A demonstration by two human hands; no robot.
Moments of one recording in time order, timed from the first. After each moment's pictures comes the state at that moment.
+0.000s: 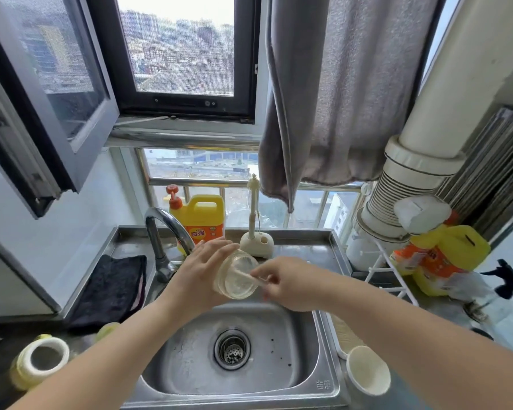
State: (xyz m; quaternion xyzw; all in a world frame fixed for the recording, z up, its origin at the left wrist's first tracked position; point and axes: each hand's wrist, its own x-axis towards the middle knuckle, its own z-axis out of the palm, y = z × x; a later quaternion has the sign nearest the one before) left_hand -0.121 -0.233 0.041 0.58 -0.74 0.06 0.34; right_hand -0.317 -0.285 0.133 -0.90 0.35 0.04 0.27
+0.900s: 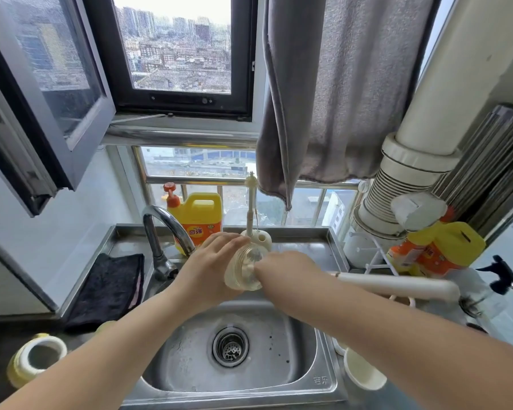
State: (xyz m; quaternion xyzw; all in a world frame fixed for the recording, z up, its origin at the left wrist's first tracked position) left_hand -0.136 -0.243 0.052 0.56 -0.76 0.06 0.32; right_hand -0.305 -0.272 0.143 -0.93 0.32 0.15 -0.03
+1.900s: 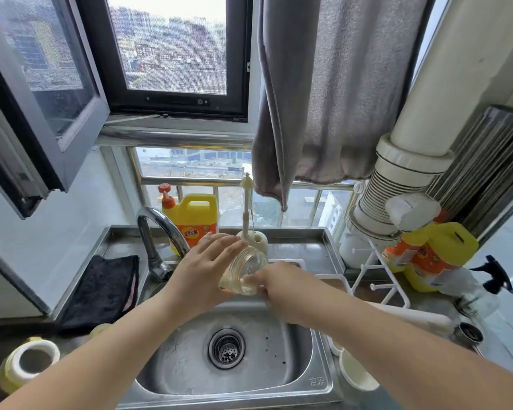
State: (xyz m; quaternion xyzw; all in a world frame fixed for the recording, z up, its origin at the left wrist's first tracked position) left_hand -0.131 -0.246 0.047 0.52 -0.79 0.15 0.29; right_hand -0.320 -0.278 0.123 -0.92 0.35 0.08 0.15
